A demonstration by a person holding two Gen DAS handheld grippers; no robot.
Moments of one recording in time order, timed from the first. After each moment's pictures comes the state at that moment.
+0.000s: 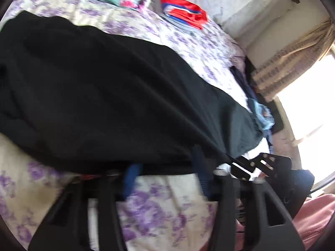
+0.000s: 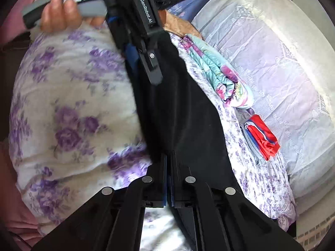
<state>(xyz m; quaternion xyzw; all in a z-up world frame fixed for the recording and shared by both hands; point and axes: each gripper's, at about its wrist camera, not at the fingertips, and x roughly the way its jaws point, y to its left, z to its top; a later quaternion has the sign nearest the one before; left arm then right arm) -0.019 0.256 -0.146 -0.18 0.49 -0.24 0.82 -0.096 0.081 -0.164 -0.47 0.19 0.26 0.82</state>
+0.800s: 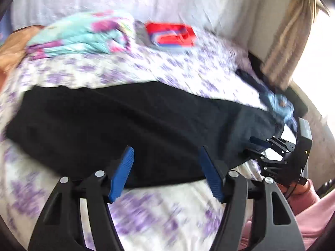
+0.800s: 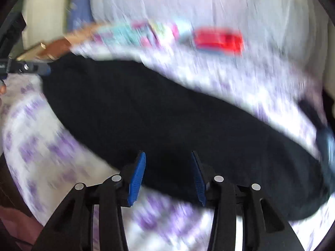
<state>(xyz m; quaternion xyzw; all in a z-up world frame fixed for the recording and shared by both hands) -0.039 0.204 -0.102 -0.04 0.42 -0.20 0.88 -0.047 -0.063 -0.165 -0.11 0.38 0.14 0.91</state>
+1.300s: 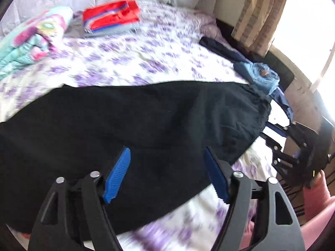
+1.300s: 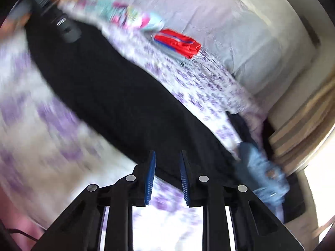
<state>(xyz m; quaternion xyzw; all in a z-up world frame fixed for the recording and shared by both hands) 0.001 0.050 -0.122 0.02 0.45 -0.29 0.84 -0.116 -0.140 -0.166 -0.35 0.30 -0.02 0.89</state>
